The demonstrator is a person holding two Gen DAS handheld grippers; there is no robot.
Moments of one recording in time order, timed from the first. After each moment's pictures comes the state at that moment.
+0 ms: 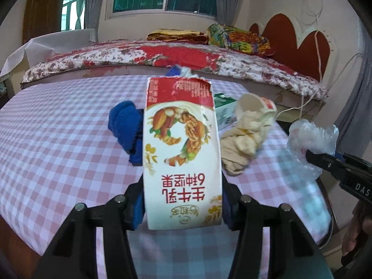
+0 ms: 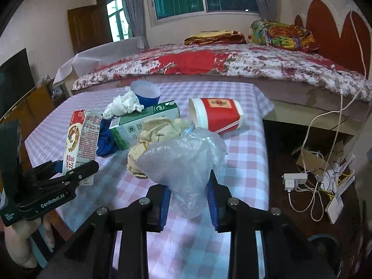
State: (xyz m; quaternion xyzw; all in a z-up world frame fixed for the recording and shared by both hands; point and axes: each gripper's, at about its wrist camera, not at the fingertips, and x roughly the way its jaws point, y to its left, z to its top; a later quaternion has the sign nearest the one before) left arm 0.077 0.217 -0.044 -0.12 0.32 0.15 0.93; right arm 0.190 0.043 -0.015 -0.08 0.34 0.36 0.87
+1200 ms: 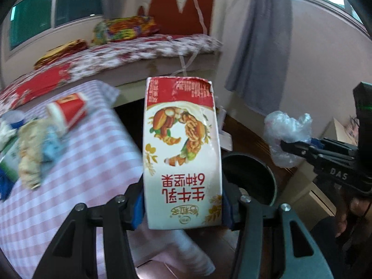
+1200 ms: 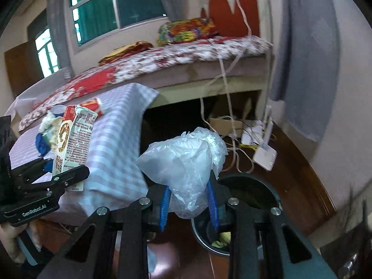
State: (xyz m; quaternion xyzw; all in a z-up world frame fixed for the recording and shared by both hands) left arm 0.129 -0.008 -0.034 0.00 0.35 -0.13 0.93; right arm 0.148 -0.220 -0.022 0.01 0.35 0.14 0.92
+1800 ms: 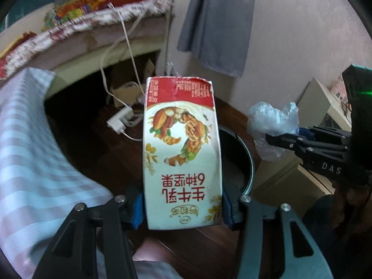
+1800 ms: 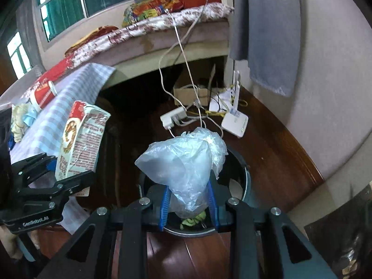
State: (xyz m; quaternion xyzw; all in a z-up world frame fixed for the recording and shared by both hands) left arm 0.165 -0.098 -0.101 0.03 0.43 -0.24 0.87; right arm 0.161 -0.303 -0.096 0.02 0.42 0.06 0.90
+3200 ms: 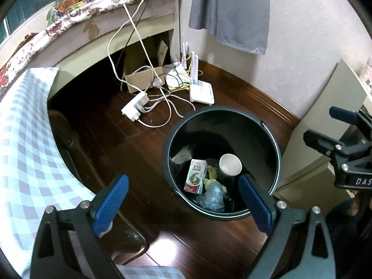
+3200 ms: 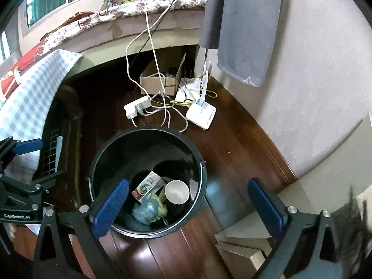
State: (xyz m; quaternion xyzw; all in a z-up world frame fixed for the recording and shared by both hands) left arm 0.196 -0.127 -0.118 0.10 0.47 -0.16 0.86; right arm 0.183 -0.339 -0.107 -0.03 0.45 -0.01 0.89
